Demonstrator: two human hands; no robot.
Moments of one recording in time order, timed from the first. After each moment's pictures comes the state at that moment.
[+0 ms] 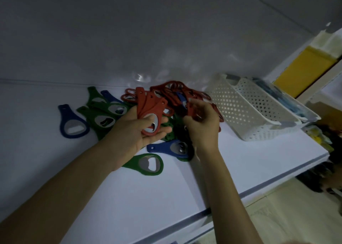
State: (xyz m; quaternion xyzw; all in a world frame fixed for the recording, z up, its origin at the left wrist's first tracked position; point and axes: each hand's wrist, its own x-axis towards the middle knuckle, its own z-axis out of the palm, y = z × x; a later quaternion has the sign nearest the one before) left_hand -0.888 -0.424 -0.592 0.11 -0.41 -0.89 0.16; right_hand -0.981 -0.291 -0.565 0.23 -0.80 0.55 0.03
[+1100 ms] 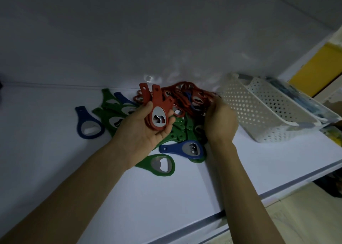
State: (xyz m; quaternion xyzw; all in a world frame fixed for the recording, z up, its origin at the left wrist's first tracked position) left_hand -0.866 -0.425 -0.564 0.15 -0.20 -0.96 0.12; right_hand -1.018 -0.302 -0.562 0.19 -0.93 0.23 0.23
